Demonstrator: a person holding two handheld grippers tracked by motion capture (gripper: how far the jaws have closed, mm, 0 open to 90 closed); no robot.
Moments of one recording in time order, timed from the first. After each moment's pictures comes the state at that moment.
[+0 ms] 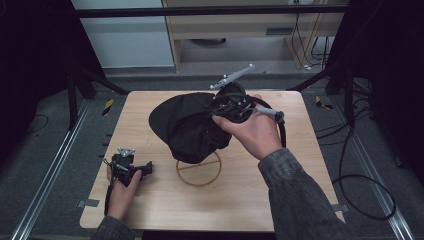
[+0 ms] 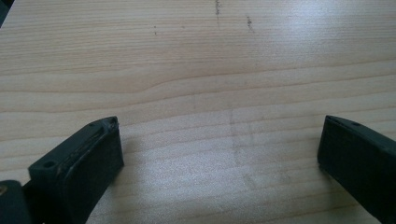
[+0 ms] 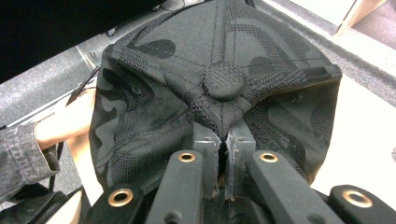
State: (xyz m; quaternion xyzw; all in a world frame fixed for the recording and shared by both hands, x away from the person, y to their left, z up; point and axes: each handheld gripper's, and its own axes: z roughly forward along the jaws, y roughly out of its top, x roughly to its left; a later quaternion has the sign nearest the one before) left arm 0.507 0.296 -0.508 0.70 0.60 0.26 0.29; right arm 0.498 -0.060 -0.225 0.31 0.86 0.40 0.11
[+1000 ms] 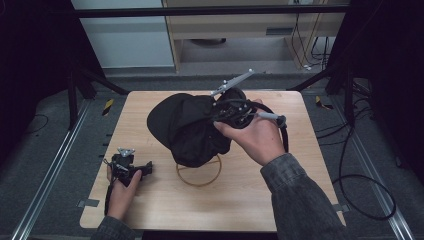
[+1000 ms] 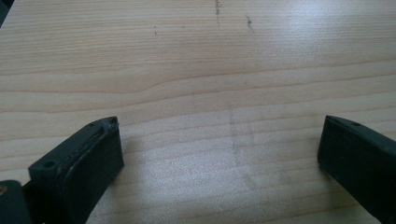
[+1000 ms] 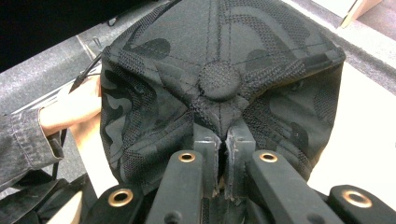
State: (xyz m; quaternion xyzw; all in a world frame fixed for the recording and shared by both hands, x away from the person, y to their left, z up) left arm 0.507 0.296 -0.508 0.70 0.60 0.26 0.29; right arm 0.487 -0.062 -0.228 0.30 0.86 0.39 0.11
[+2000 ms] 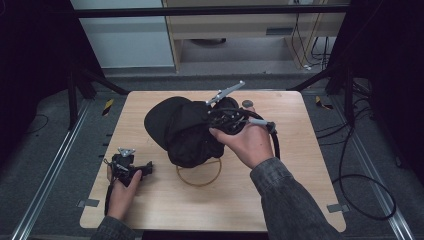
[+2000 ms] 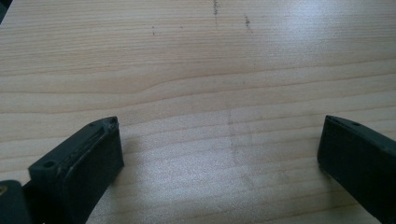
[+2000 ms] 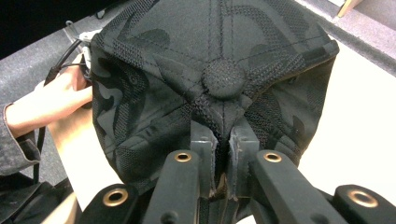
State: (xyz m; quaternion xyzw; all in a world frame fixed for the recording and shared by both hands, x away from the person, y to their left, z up) left arm 0.507 0.296 -0.507 0.70 0.60 0.26 0.28; right arm 0.501 -0.051 -0.265 0.32 0.86 0.38 0.11
